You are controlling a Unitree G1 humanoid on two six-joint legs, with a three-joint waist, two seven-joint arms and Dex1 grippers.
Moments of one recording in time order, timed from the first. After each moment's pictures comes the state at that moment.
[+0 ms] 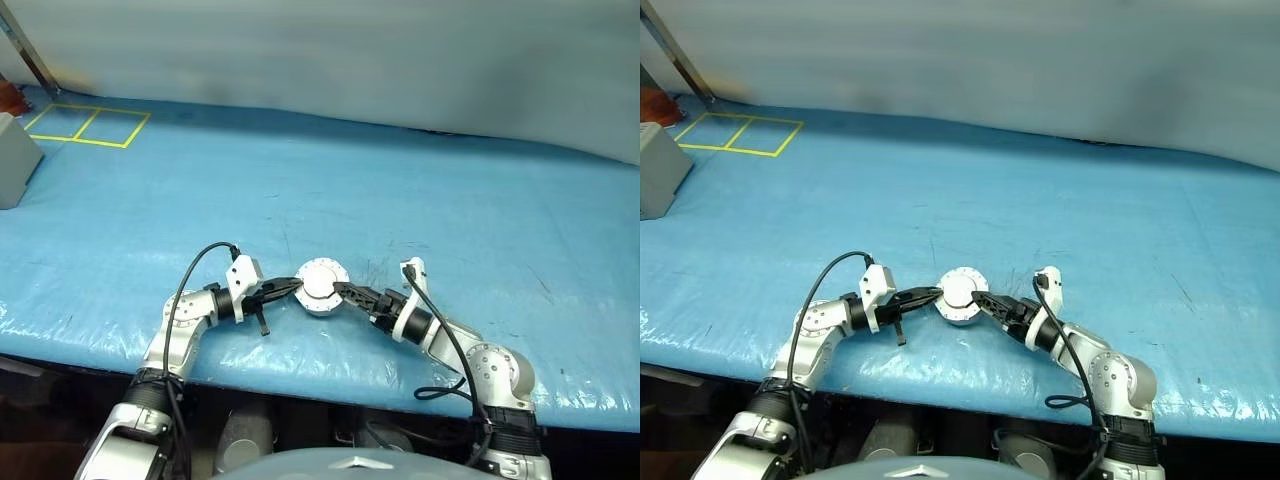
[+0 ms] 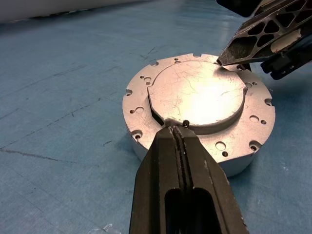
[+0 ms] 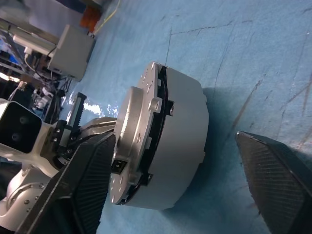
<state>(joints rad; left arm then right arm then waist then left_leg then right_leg) -0.22 0.35 -0.16 0.32 -0.21 -0.18 -1.04 -0.05 -0.11 -0.20 -0.17 0.82 1.02 0.47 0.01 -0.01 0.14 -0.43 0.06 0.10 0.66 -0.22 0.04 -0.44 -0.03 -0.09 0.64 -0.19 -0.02</state>
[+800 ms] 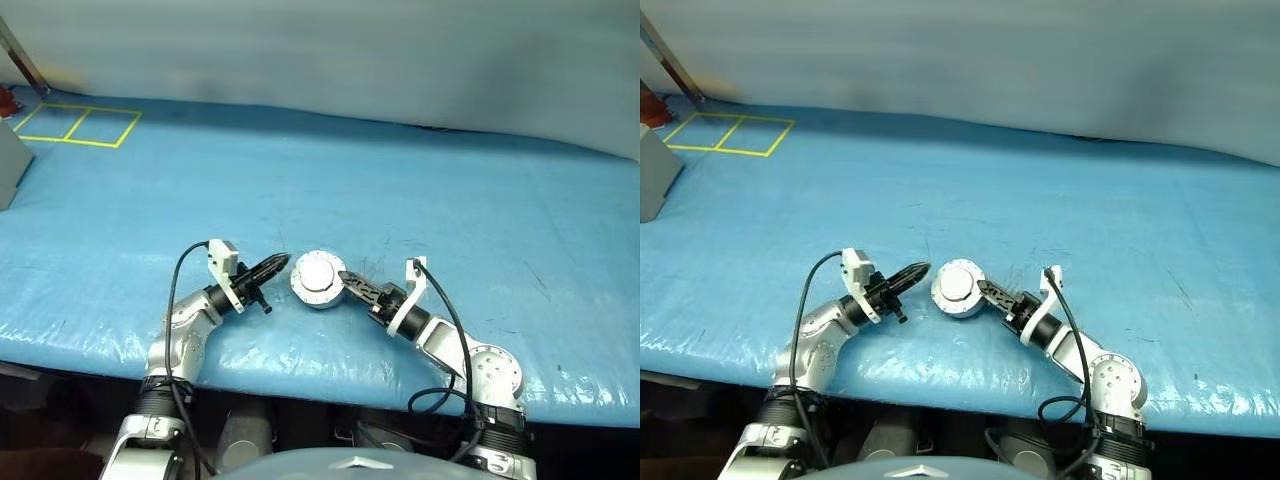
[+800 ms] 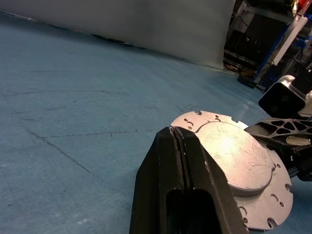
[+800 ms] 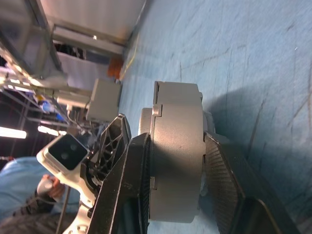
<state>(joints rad) -0.17 0.20 0.06 0.21 -0.53 0.14 -0.90 -0.08 0.00 -0.34 -0.11 1.07 1.05 0.30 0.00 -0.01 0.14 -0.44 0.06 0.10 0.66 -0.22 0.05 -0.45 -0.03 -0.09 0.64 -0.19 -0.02</state>
